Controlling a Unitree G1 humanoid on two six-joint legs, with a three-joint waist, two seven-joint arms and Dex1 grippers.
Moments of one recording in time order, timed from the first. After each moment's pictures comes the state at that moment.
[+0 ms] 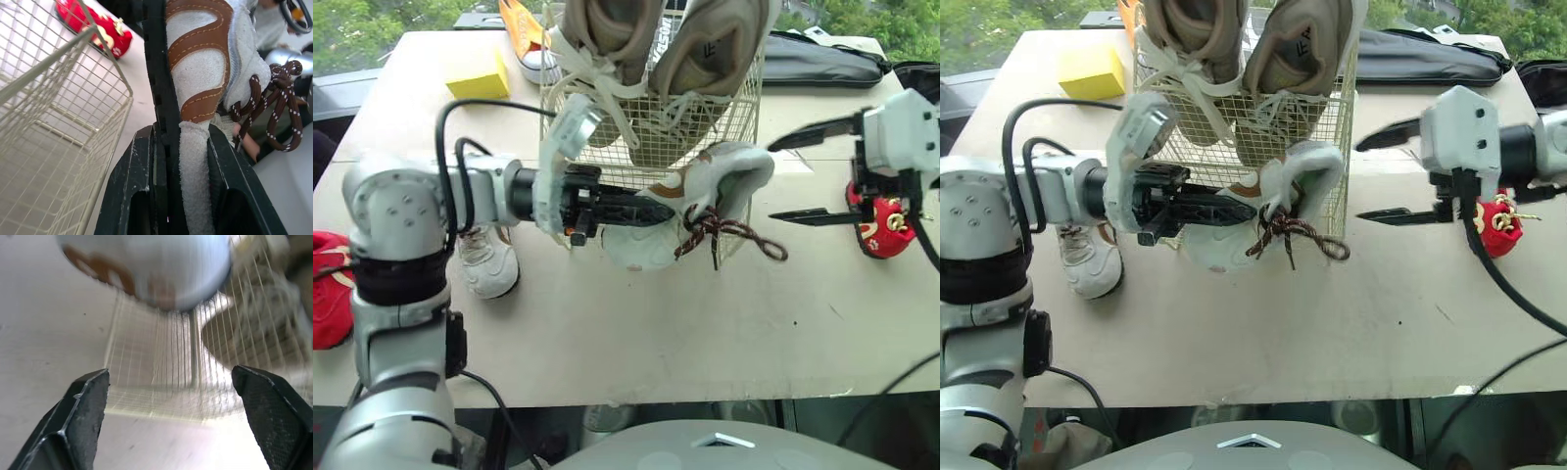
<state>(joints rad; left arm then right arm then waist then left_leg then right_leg) -0.65 0.68 0.20 -0.30 -1.32 1.33 -0.68 -0.52 -1.07 -0.12 -0.36 0.62 0.61 1.20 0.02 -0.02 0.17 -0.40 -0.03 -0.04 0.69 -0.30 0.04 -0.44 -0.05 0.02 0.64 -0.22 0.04</state>
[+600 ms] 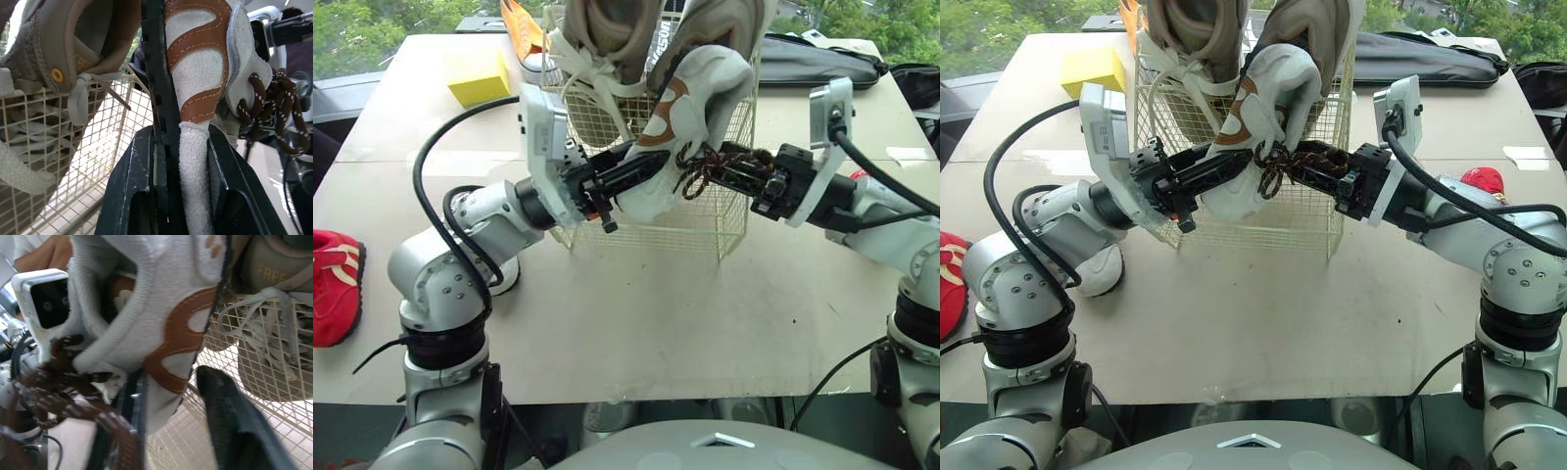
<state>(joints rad) -0.45 0.53 0.14 -0.52 -0.95 0.81 -0.60 -0.56 -0.52 -0.15 -0.51 1.43 1.04 0.10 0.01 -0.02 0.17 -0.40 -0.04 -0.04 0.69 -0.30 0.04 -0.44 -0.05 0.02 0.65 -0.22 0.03</state>
